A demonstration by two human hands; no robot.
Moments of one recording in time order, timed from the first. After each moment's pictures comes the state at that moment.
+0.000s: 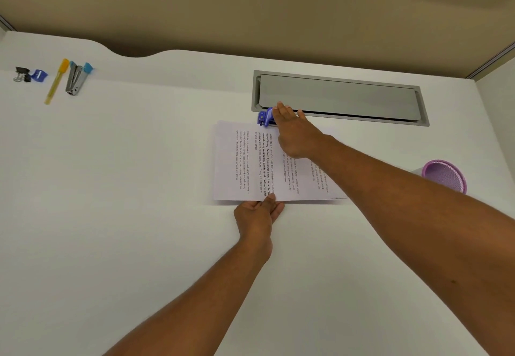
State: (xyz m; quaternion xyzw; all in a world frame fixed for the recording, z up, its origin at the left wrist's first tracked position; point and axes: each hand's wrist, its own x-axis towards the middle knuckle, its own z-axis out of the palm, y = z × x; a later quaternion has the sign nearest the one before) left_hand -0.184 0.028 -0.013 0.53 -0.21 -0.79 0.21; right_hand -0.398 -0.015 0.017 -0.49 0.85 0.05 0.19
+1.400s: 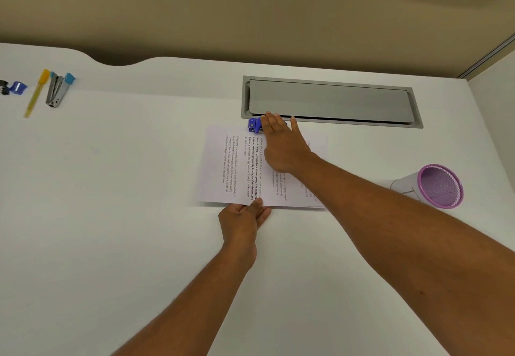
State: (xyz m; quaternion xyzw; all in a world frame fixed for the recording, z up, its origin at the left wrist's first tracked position) left_hand -0.187 0.007 -0.018 0.53 -0.26 -0.78 0.20; right_hand -0.387 -0.012 0.001 -0.47 0.87 0.03 0.16
